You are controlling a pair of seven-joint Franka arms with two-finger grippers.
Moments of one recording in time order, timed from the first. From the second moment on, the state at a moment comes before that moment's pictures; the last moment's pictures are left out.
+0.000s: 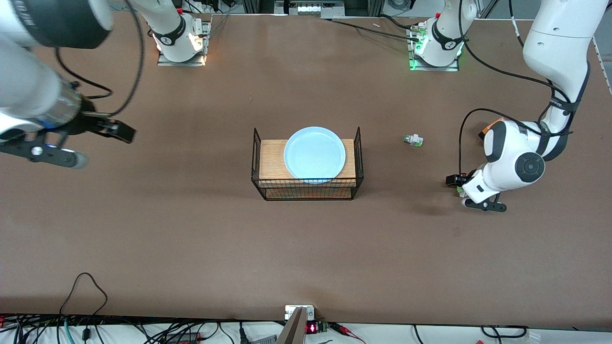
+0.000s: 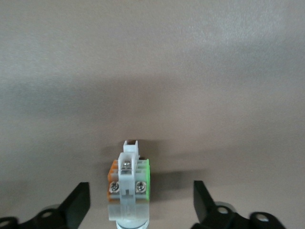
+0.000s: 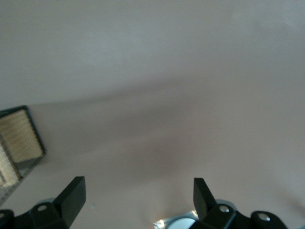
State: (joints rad) left arm 0.15 0.55 -0.13 -1.97 0.11 2.36 0.09; right arm 0.52 0.41 -0.49 -1.04 0.05 1.22 0.28
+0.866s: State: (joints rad) left arm 0.15 0.51 -0.18 -1.76 0.11 2.08 0.10; right arm 0.52 0.40 -0.51 -1.04 0.05 1.13 0.25
